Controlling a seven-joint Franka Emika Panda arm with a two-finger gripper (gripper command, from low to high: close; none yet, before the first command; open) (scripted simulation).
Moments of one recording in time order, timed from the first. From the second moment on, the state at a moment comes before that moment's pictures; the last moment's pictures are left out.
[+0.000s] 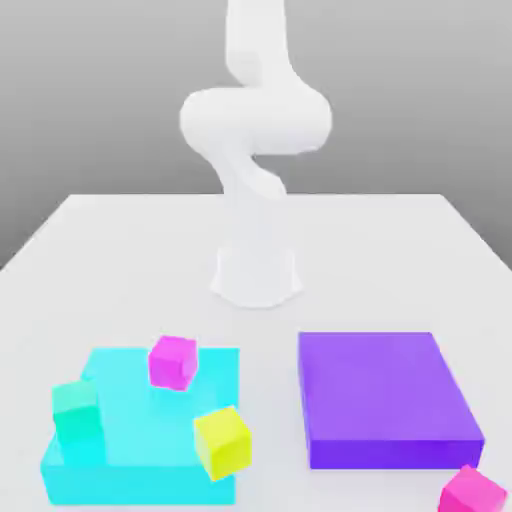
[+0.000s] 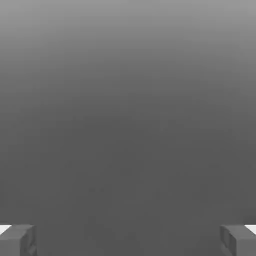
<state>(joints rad) 0.02 -0.71 0.01 -2.29 0.00 2.32 0.78</state>
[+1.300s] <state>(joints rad) 0.29 0.56 0.14 -2.16 -0.18 2.71 0.66</state>
